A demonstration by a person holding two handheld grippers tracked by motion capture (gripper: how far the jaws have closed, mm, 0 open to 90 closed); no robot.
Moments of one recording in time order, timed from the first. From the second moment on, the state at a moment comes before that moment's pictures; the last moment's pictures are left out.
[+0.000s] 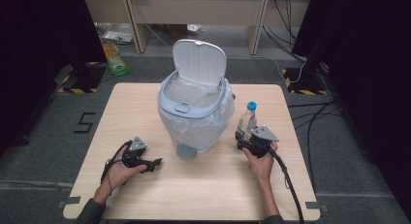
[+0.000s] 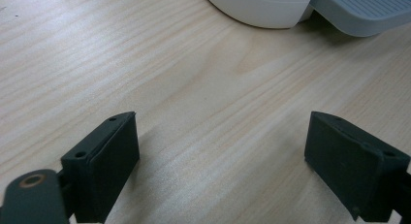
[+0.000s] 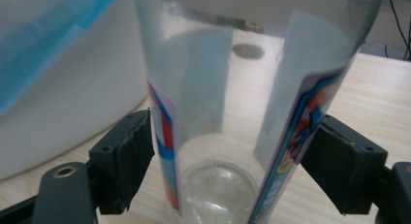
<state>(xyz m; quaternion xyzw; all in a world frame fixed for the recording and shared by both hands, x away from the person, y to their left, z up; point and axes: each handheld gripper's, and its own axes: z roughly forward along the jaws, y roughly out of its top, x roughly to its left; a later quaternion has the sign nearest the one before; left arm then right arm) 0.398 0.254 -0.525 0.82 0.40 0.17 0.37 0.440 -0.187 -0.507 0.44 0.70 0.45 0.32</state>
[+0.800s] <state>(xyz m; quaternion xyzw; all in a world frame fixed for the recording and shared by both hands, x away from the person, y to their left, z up) 0.399 0.254 -0.525 0.82 0.40 0.17 0.38 0.412 -0.180 -0.455 0.41 0.68 0.50 0.35</state>
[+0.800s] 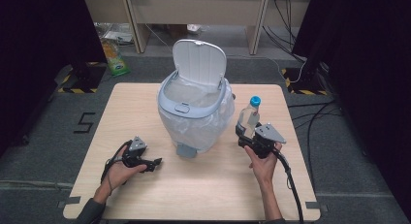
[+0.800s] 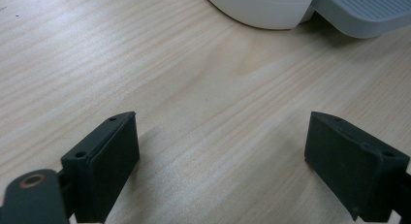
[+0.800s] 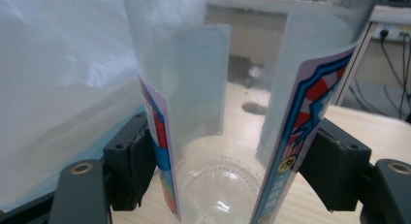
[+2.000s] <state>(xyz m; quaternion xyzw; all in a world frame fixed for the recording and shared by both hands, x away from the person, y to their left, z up) 0.399 0.254 -0.525 0.82 0.40 0.17 0.37 0.384 -0.172 -0.350 0.38 0.69 0.51 0.35</state>
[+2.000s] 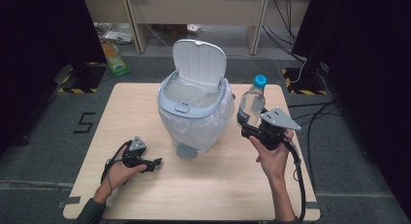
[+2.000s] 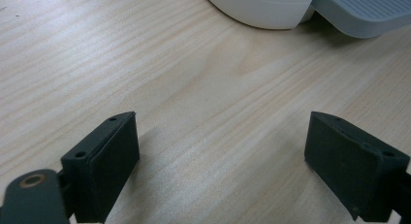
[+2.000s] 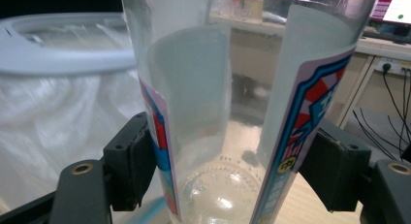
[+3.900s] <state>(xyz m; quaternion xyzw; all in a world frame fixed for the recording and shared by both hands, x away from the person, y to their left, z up) 0.398 0.254 -0.525 0.82 0.40 0.17 0.37 0.425 -0.064 -0.262 0.30 0.72 0.55 0.29</state>
